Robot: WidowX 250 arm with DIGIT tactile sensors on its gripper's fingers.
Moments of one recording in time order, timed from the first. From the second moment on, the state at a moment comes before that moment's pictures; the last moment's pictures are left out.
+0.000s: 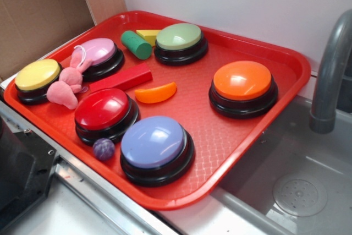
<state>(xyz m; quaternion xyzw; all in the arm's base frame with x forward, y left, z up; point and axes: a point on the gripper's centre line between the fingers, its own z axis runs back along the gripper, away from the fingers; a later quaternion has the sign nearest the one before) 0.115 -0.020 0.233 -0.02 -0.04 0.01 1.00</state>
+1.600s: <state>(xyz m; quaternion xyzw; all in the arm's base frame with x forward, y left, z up) 0.238 -0.060 0.026 0.02 -0.04 -0.14 0.99</state>
